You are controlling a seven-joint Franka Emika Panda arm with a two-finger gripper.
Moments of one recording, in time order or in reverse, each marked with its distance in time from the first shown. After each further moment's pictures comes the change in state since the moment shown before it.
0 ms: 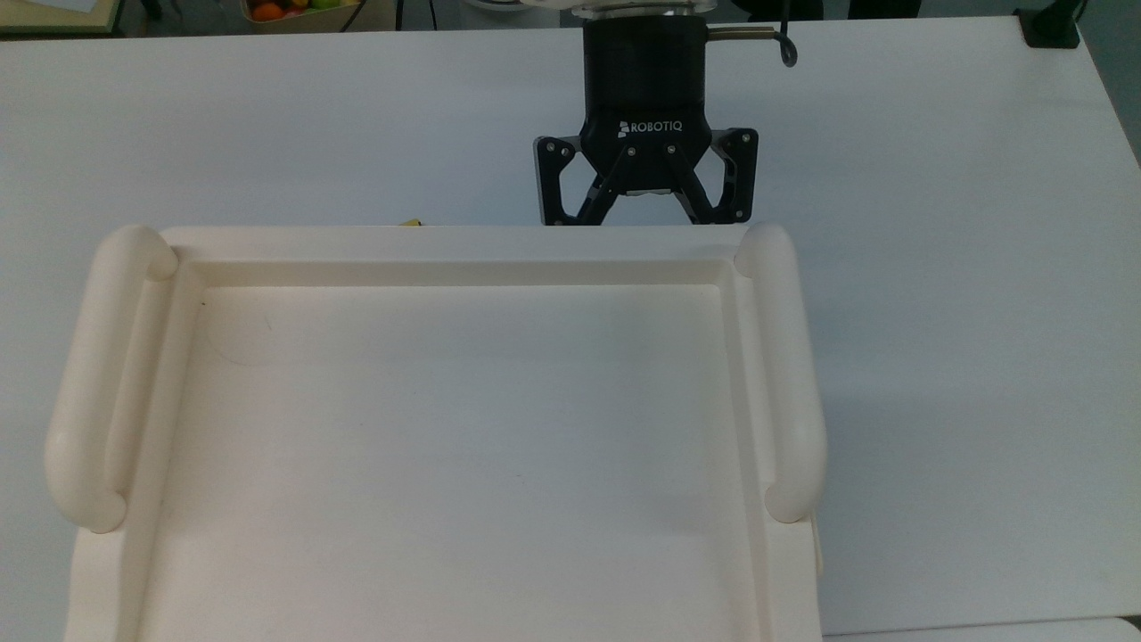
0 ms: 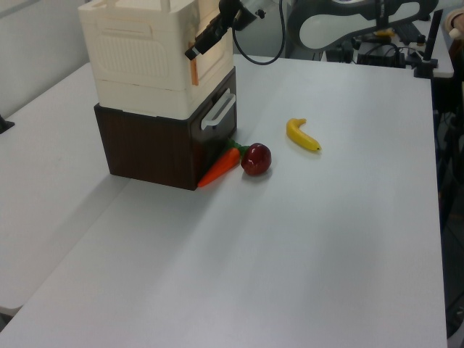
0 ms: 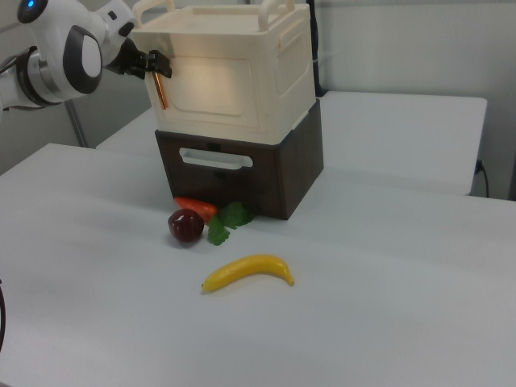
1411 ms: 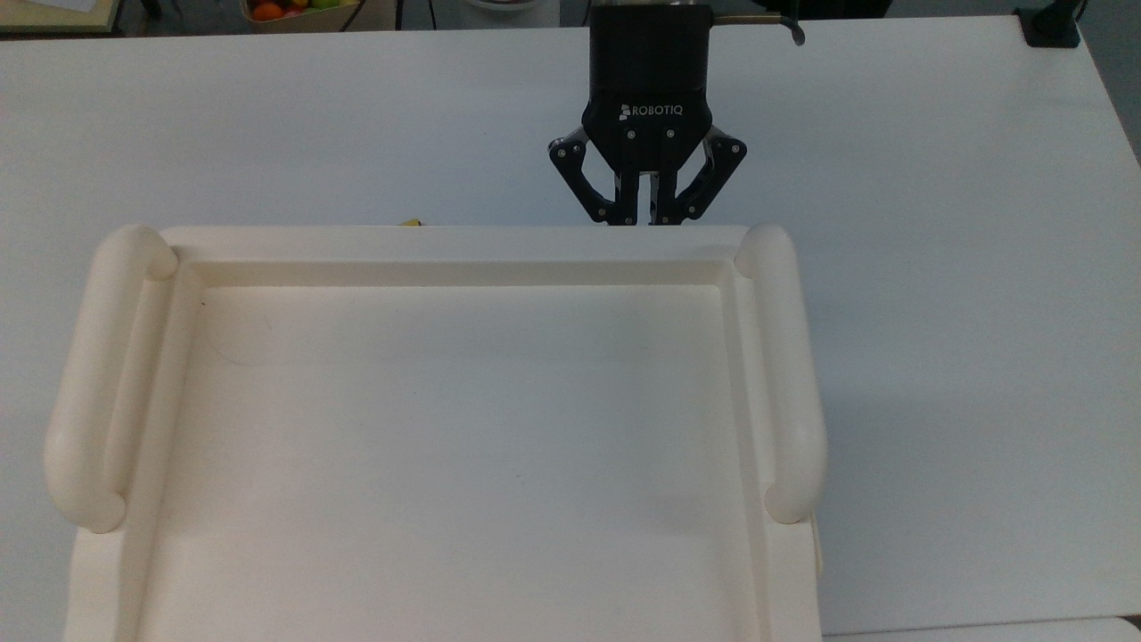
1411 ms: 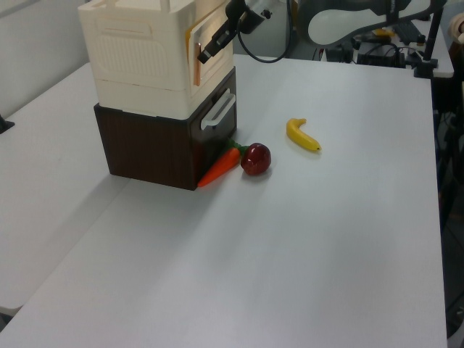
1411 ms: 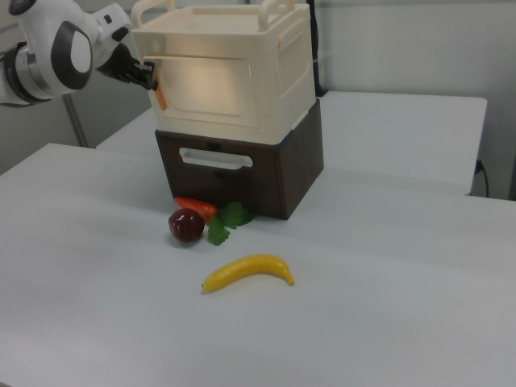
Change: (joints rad) arm 0.010 -0.052 0.004 -0.044 -0.004 -0.117 0.083
